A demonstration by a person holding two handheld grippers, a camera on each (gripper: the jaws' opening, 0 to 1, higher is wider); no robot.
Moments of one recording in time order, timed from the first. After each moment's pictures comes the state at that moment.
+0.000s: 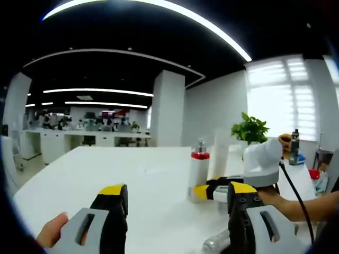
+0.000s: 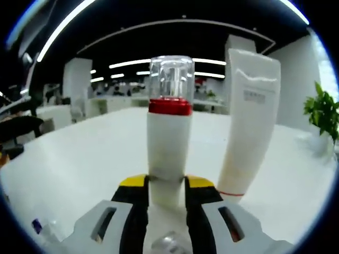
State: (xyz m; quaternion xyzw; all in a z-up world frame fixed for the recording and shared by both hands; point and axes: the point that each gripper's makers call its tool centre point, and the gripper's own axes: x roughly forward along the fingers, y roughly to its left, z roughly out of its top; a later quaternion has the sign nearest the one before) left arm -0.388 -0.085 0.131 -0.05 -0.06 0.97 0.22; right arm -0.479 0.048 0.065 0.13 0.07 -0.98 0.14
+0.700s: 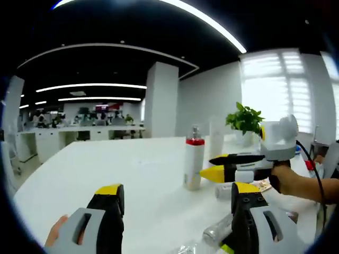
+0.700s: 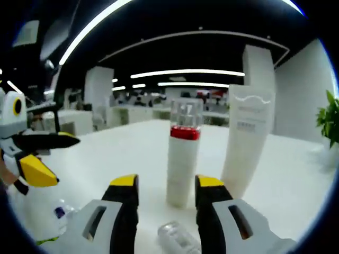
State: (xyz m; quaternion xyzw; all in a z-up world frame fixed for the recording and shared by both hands) left arm -0.386 -0.077 0.108 -0.09 -0.04 0.96 0.25; right arm -0.436 0.047 0.102 0.08 0.07 -0.96 0.24
